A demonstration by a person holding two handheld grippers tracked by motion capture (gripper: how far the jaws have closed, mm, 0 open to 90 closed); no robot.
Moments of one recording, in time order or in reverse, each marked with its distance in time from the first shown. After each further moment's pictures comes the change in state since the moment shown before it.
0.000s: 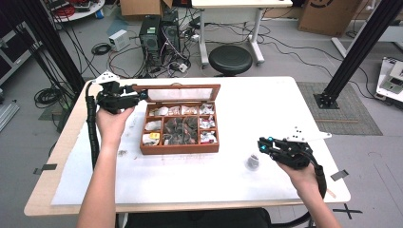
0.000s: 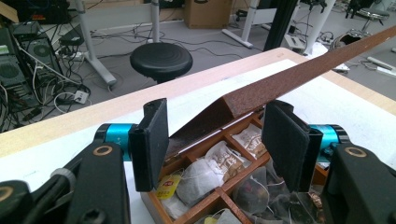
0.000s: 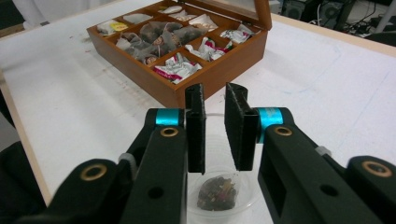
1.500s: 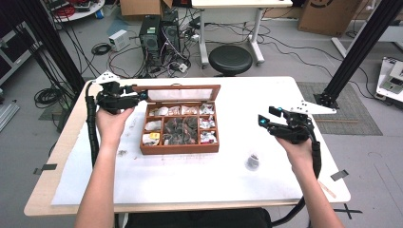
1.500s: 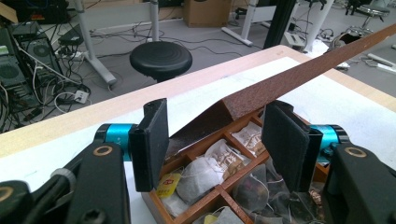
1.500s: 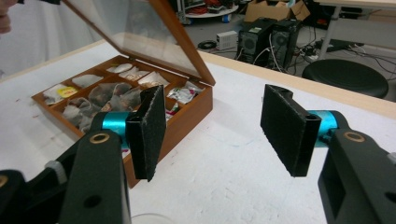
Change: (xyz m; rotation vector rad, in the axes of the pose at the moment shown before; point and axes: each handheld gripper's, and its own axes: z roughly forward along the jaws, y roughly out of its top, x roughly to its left) left arm -0.001 0.000 -0.001 0.007 -0.002 0.010; right arm -0.032 0.050 0.010 -0.113 -0.143 0.077
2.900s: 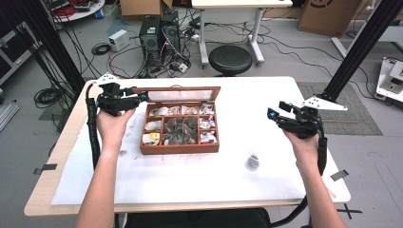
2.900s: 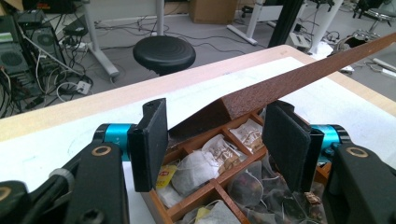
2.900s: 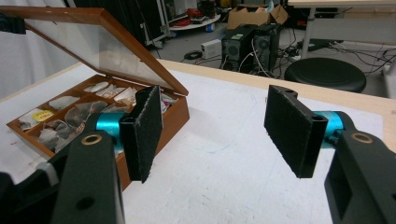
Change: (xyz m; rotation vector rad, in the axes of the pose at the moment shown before) left arm -0.007 -0.003 -0.003 0.018 0.026 -0.060; right arm -0.027 -0.002 -0.005 -0.048 -0.053 0.086
